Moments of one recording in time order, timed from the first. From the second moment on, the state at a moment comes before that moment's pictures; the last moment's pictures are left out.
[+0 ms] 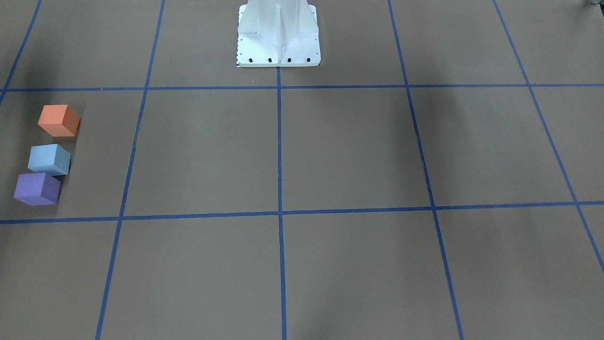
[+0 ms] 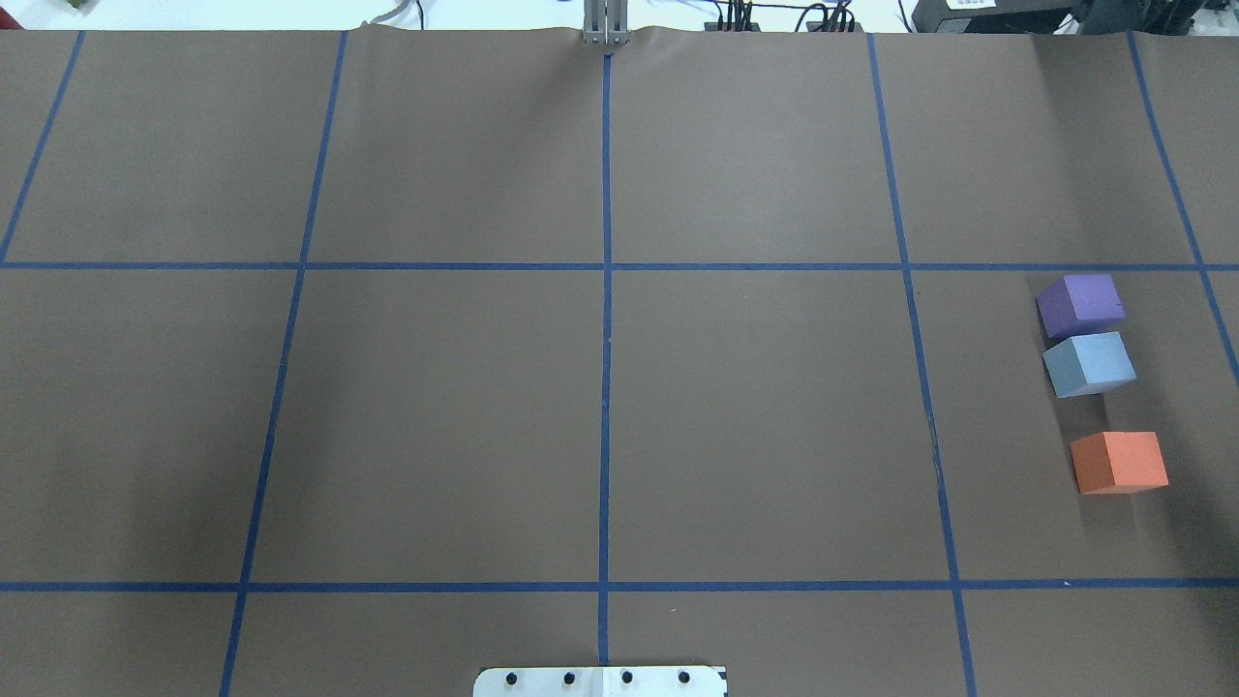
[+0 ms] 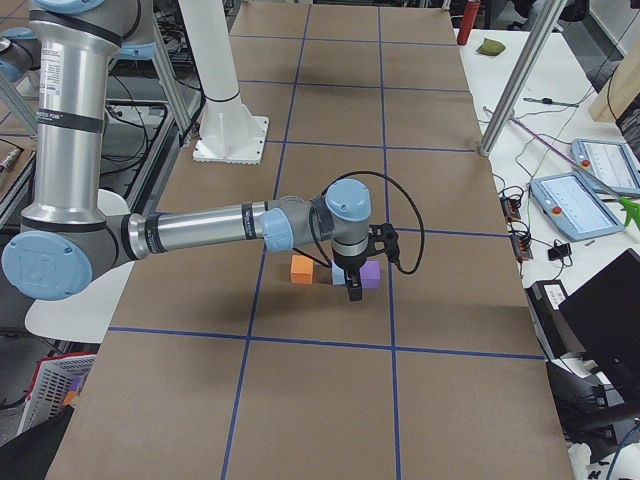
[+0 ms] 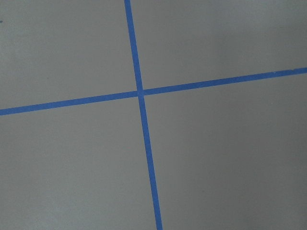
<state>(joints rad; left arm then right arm) -1.56 -1.57 -1.73 -1.46 -2.39 0.10 1.42 -1.71 1.87 -1.46 2.32 0.11</state>
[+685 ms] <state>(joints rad) -1.56 -1.59 -1.73 -1.46 -2.39 0.10 1.42 -1.71 1.86 -1.46 2.32 0.11</state>
